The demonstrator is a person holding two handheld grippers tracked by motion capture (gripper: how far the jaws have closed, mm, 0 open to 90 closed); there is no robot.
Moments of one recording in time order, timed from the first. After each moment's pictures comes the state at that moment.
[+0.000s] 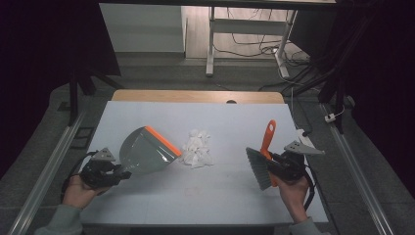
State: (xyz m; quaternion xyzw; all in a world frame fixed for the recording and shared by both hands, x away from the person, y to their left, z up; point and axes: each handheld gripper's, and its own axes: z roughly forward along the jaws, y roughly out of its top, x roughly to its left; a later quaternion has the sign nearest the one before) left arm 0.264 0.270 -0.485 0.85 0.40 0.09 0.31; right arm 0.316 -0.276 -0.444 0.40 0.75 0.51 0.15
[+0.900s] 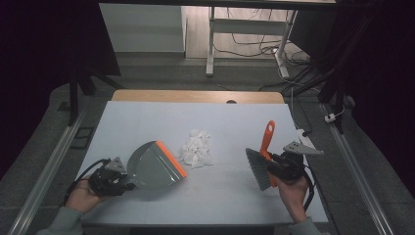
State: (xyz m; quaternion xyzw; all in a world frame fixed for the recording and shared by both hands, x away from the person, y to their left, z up) left arm 0.260 0.253 -0.501 0.90 0.35 0.07 0.25; right arm 0.317 -0.275 -0.447 0.40 0.75 0.50 0.14
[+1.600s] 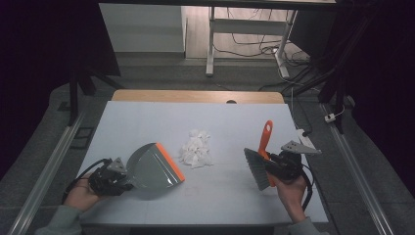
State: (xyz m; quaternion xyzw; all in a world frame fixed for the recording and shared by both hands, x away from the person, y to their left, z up) left arm 0.267 0.255 -0.504 0.91 0.33 0.07 0.22; right arm 0.320 -0.270 -0.448 0.40 0.75 0.50 0.14
